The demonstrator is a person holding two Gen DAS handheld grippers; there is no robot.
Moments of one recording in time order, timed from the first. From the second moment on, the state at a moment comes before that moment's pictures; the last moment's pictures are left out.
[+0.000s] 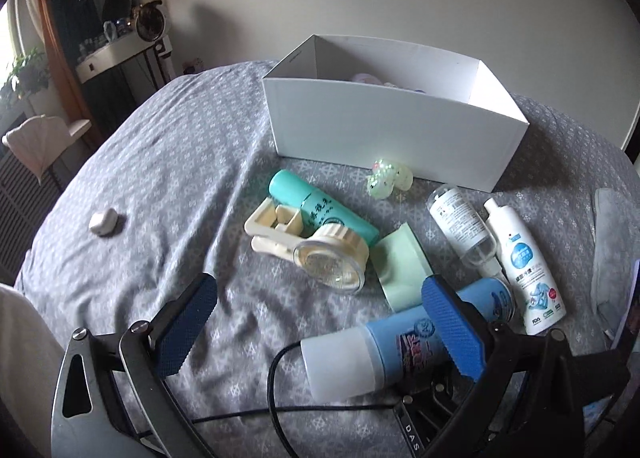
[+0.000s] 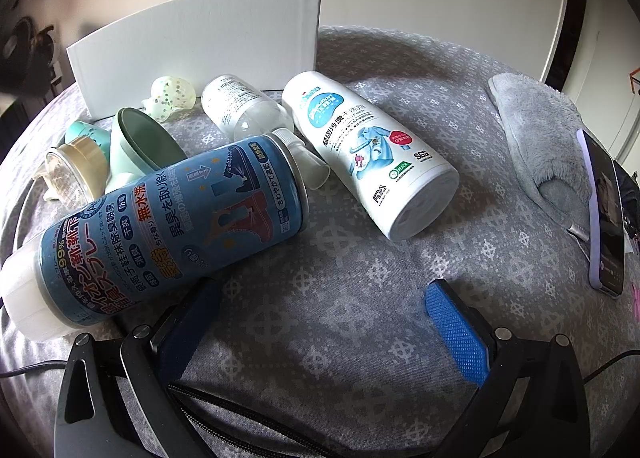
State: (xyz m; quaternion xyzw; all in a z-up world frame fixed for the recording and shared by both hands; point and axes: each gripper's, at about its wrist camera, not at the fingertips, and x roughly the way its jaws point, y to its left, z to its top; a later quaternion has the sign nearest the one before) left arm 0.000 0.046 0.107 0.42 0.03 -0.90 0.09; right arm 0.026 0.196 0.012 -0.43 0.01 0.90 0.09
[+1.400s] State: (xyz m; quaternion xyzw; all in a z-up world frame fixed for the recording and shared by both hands) left arm -0.060 -0.005 0.037 0.55 0.17 -0.82 0.09; right arm 0.020 0.199 0.011 -0.43 0.01 0.90 0.09
